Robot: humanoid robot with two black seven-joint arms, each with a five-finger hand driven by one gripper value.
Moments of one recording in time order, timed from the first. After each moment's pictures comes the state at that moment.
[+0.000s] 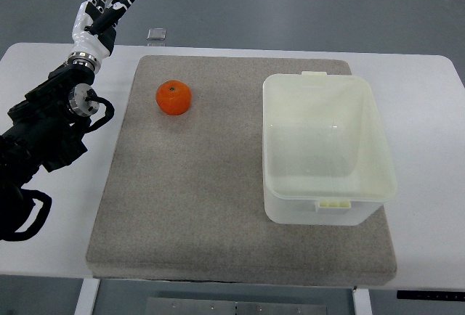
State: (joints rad) left arm -1.06 0.08 -0.41 -0.11 -0.22 -0.23 -0.48; right arm 0.00 0.00 -0.05 0.16 0.04 -0.06 0.15
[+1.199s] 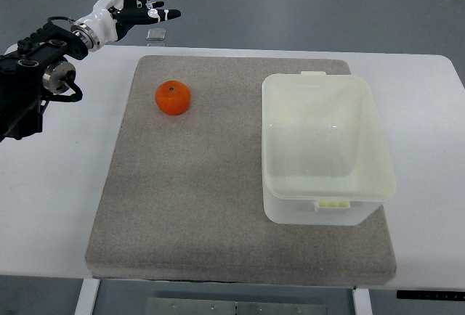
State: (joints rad) left arm -1.23 0.22 0.26 -0.19 -0.14 -0.47 -0.46; right arm 0.00 0.00 -0.05 0.16 0.04 -0.06 0.15
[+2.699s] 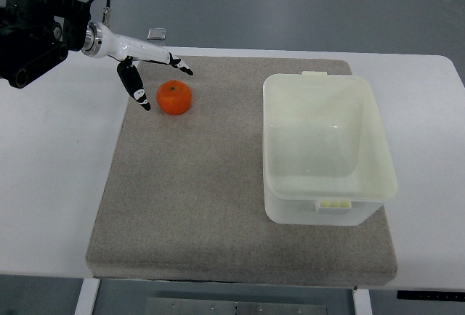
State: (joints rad) left arm -1.42 0.39 0.34 -0.56 1.20 -0.37 -0.61; right arm 0.00 0.00 -0.05 0.16 0.04 -0.06 0.15
